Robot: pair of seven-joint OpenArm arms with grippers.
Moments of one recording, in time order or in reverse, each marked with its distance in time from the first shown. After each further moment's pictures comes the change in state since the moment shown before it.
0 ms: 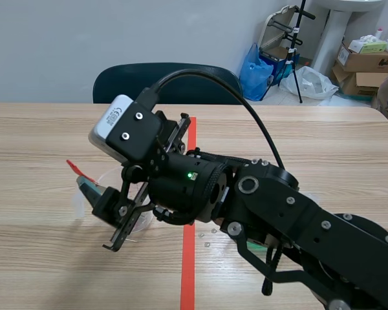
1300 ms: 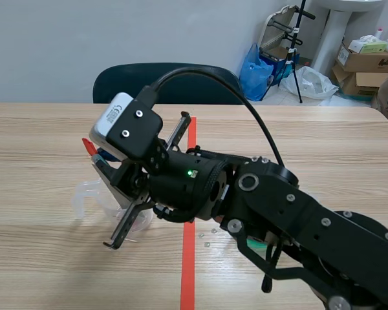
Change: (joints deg) left arm 0.0 0.0 0.0 0.0 0.0 0.0 0.0; right arm 0.7 0.0 0.1 0.1 1.1 0.0 -1.0
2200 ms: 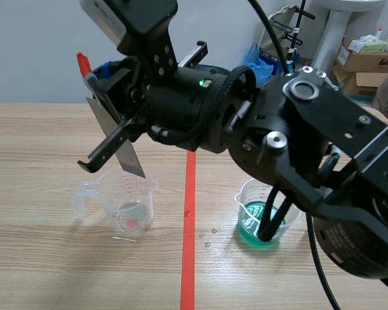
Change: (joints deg) left arm 0.0 0.0 0.0 0.0 0.0 0.0 0.0; right arm 0.3 0.0 6.4 19.3 12.6 0.4 -19.1
